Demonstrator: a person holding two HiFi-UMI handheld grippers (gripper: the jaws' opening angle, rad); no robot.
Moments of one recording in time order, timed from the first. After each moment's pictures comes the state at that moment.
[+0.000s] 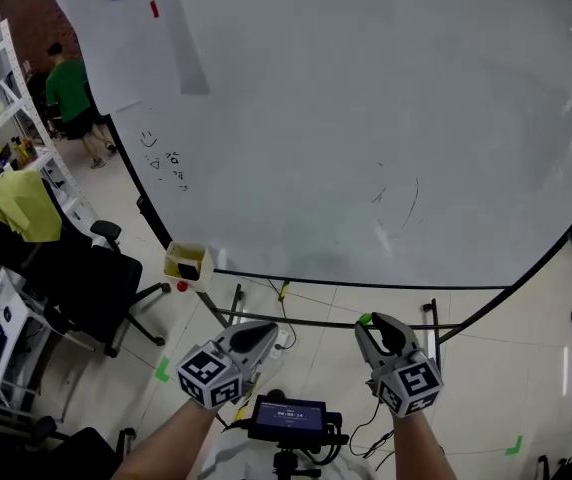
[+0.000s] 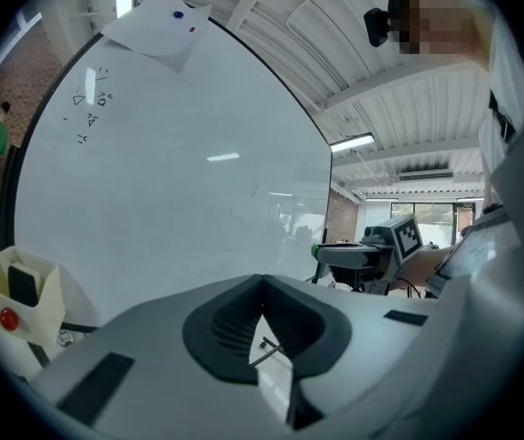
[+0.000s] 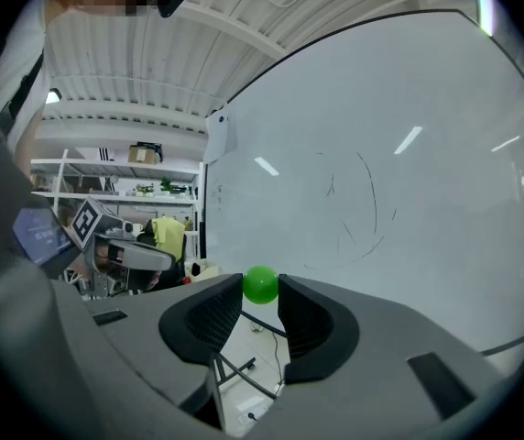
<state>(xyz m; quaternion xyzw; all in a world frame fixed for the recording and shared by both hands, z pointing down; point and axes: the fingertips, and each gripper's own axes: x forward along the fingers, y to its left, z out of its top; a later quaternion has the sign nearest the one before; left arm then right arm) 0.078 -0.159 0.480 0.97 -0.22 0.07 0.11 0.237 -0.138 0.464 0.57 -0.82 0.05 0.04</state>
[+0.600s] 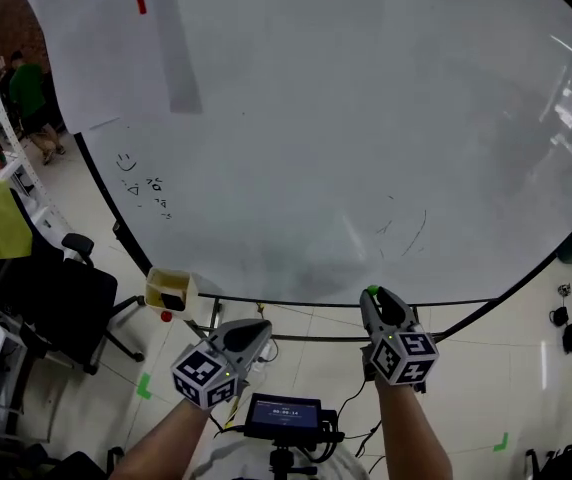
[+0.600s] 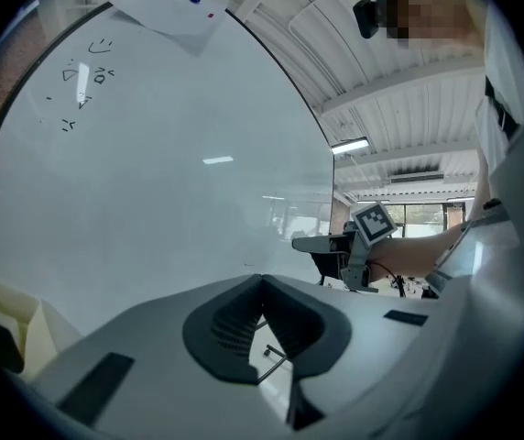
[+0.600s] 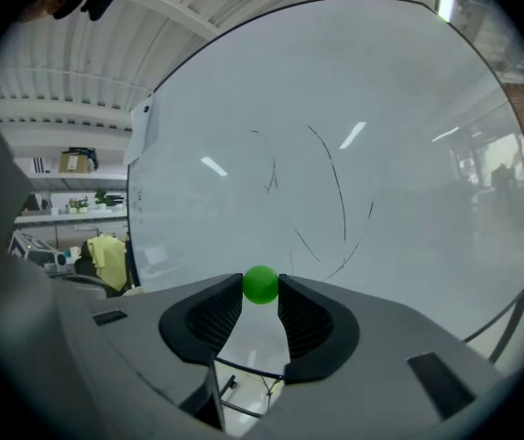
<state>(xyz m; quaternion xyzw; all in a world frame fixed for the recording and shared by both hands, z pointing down) 0.079 -0.251 0.474 0.97 -0.19 0.06 0.10 0.287 -0.265 0.453 0.68 -0.72 0.13 -0.01</state>
